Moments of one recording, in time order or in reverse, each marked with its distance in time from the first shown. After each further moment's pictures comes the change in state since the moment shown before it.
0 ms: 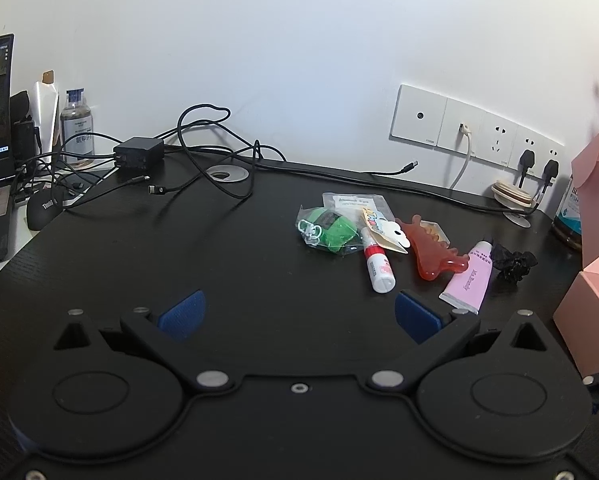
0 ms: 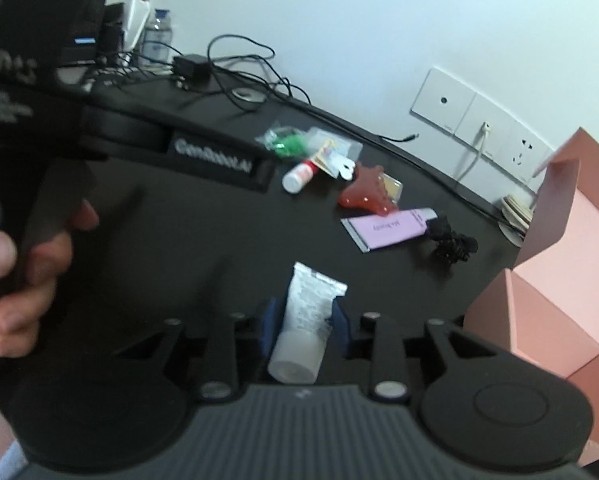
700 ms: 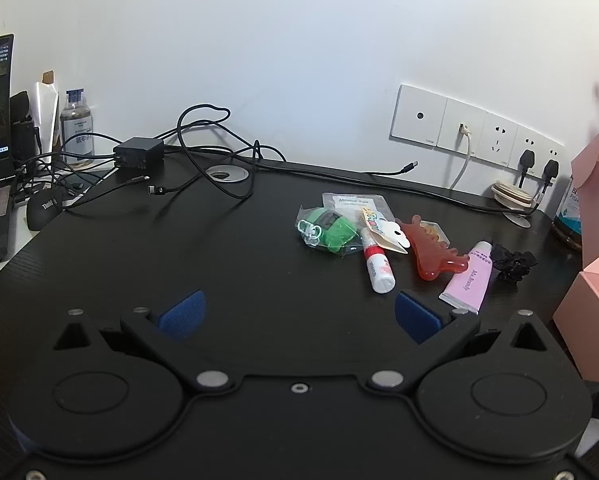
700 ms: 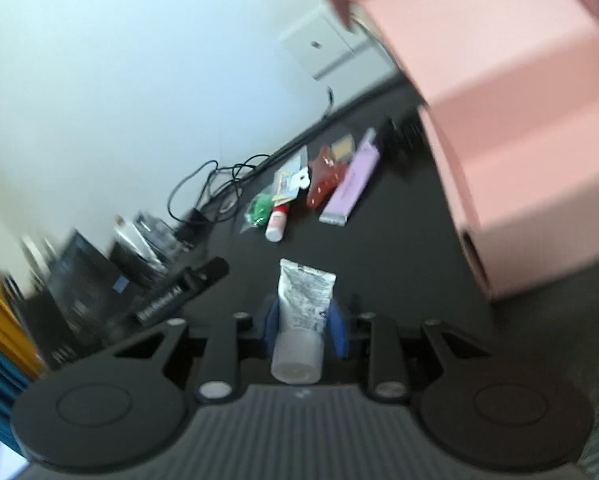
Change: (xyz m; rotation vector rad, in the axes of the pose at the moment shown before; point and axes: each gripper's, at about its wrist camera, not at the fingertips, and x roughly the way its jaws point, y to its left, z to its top) left arm -0.001 -0.001 0.000 0.005 -0.002 0.006; right arm -0.009 -0.116 -0.071 0.996 -0.081 0.484
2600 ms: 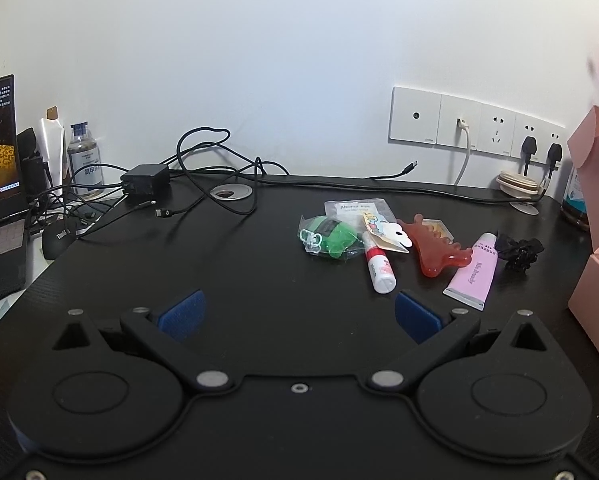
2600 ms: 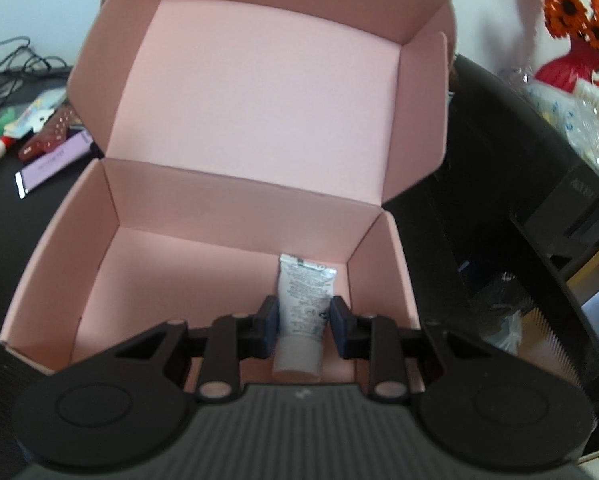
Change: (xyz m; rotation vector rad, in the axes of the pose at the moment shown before) left arm -0.008 -0.016 -0.004 0.077 -0.039 0.067; right arm -0.012 -0.045 0.080 -0.621 0.103 -0.821
